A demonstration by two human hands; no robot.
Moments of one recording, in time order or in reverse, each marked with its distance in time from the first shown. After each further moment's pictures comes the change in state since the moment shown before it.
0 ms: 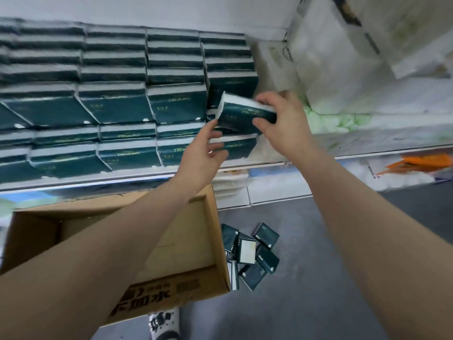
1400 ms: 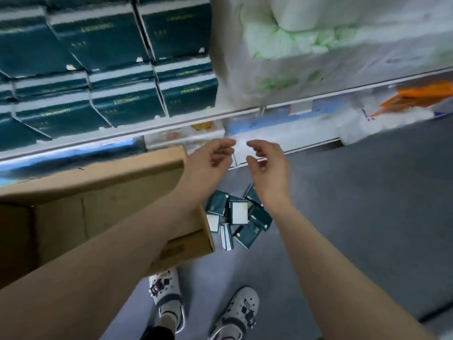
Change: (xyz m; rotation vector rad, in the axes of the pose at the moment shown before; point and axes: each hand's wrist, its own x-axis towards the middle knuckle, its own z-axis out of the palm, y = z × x) left_hand -0.060 -0.072 0.094 0.138 -0.174 -0.036; right_hand -0.180 0.104 0.082 0.361 0.187 0.347
